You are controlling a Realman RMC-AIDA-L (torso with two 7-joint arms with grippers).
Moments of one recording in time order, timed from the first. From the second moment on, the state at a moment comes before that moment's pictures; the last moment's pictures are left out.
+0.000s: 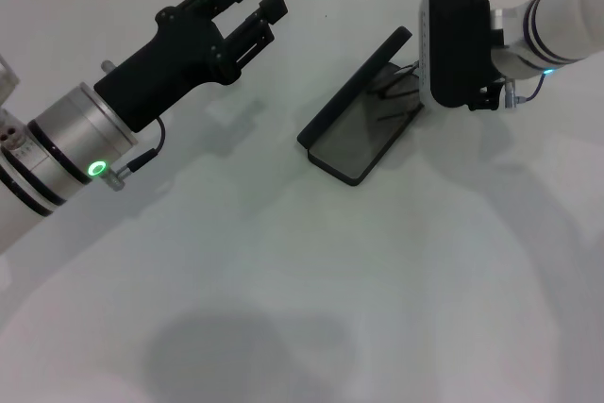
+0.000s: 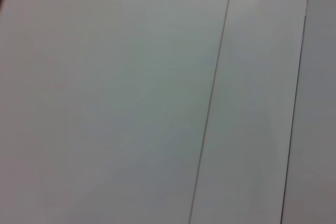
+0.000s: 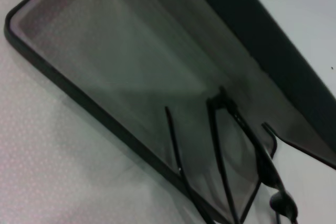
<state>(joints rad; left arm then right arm) -0.64 -2.05 2.26 -0.03 -0.28 1.54 -0.75 0.97 2.03 -1.78 -0.71 -2.70 -0.77 2.05</state>
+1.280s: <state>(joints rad) -0.63 -2.06 2.26 -0.03 -0.28 1.54 -0.75 0.72 2.03 -1.86 -1.11 -2.88 -0.72 2.12</state>
